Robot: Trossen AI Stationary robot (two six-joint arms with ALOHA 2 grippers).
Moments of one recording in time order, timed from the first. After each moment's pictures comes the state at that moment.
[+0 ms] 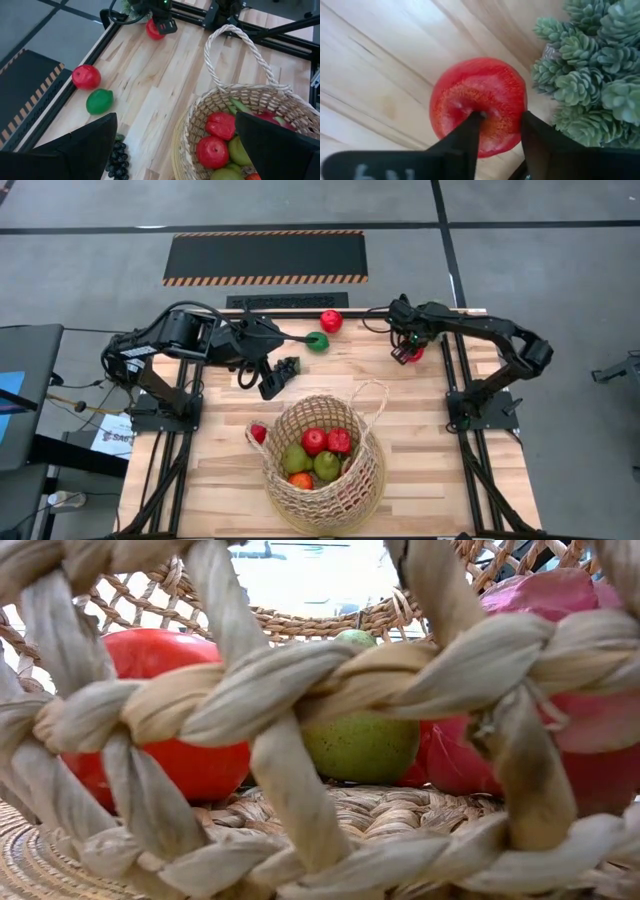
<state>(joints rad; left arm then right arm) -0.12 1.59 2.15 -1.38 -0.35 -0.41 -0.70 1.50 0.98 -0.97 0.28 0.14</state>
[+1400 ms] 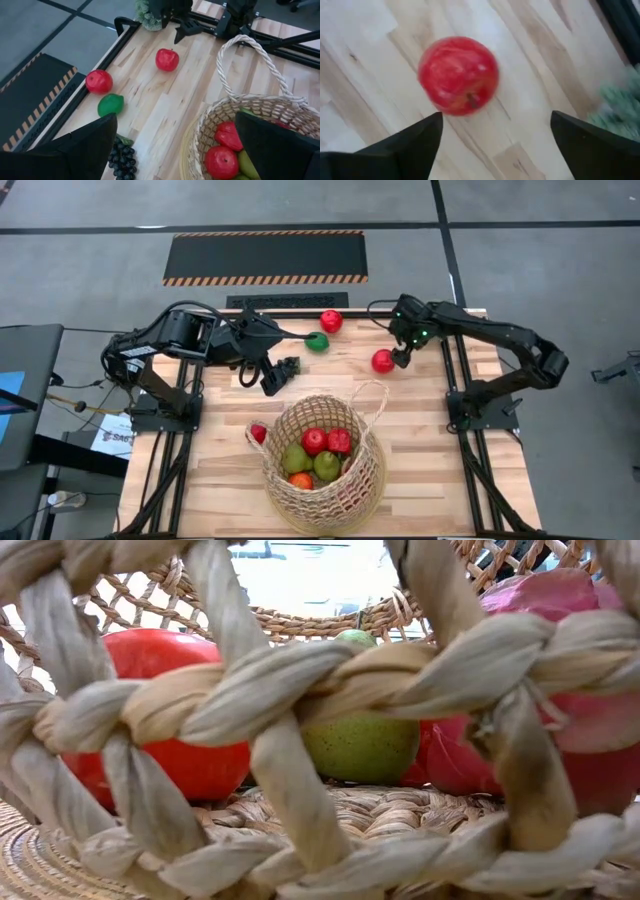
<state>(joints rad) -0.12 1.59 2.15 -1.37 -0.42 -0.43 -0.66 1.35 1.00 -0.91 0.00 -0.07</state>
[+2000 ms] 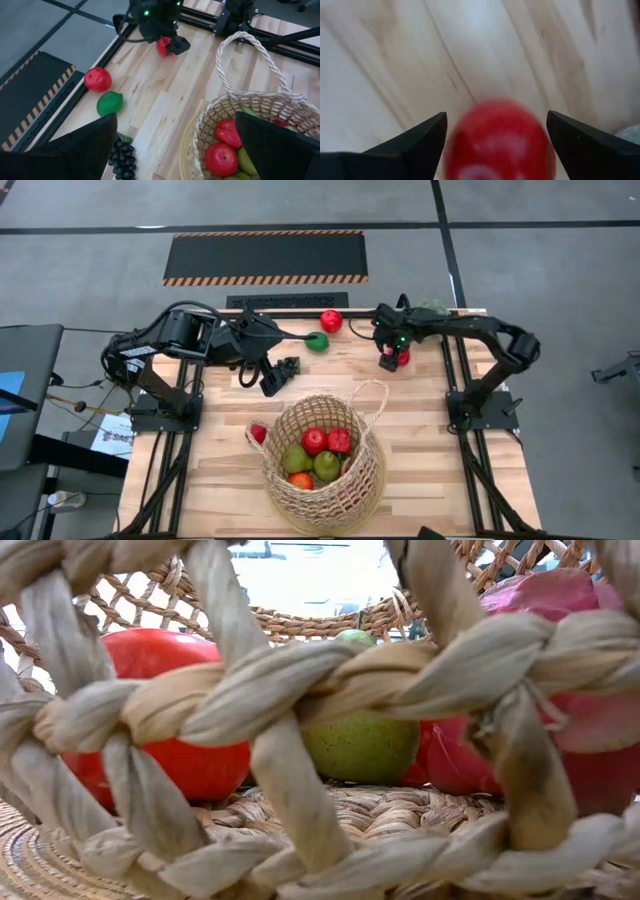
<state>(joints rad) -0.12 1.59 2.15 -1.38 -0.41 -0.43 -0.62 1.60 1.01 -0.76 0.10 -0.16</state>
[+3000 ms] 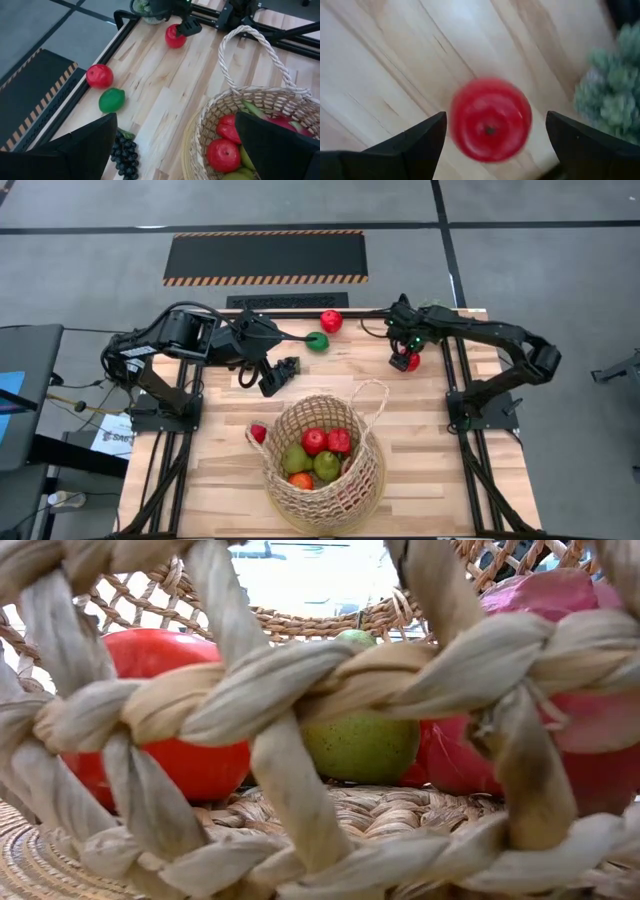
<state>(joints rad) -0.12 1.59 2.15 -1.40 -0.41 -0.43 -0.63 1.42 0.99 -0.97 0.16 -0.01</state>
